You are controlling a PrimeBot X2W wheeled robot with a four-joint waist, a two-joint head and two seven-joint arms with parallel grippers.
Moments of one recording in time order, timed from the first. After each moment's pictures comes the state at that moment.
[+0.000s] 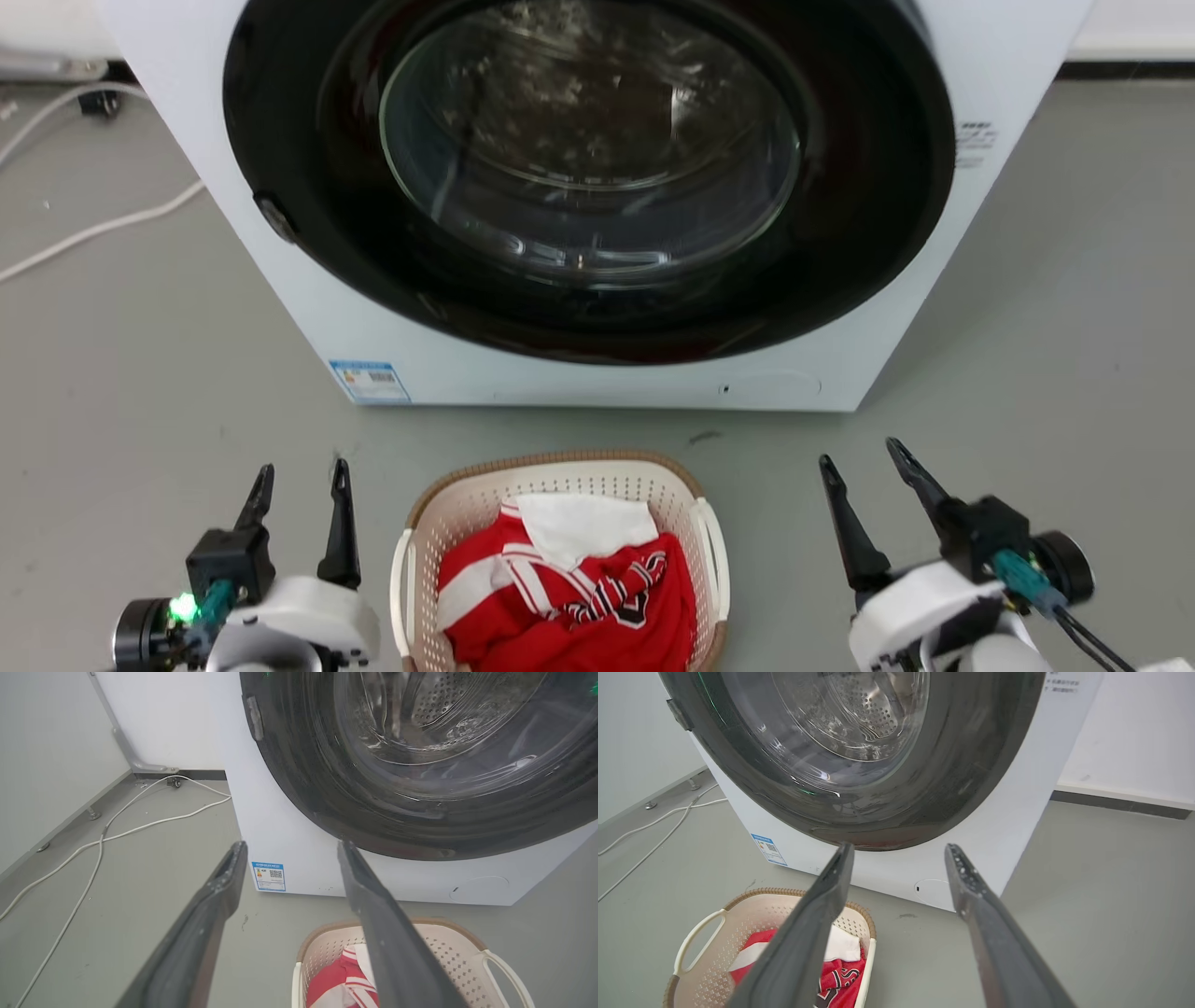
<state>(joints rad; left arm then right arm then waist) -0.09 0.07 0.12 0.33 -0.04 -0.08 -0.26 -0.11 -0.05 0.11 0.35 0.02 0.13 -0.26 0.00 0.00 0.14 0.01</state>
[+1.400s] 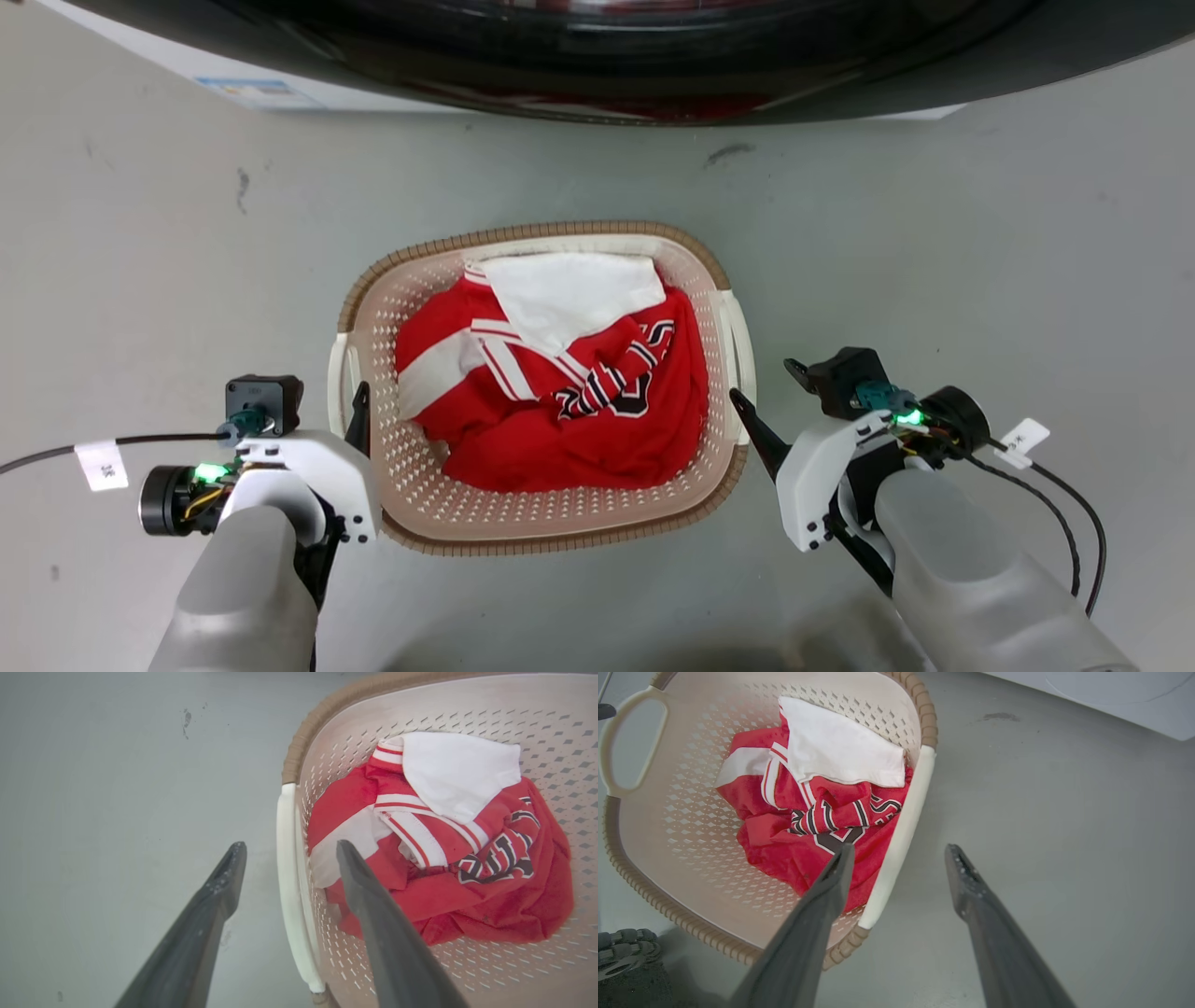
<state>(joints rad) -0.63 0.17 0.02 1.09 -0.06 -0.13 -0.26 -0.71 -0.06 0.57 1.11 0.27 0.13 -0.26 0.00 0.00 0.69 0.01</state>
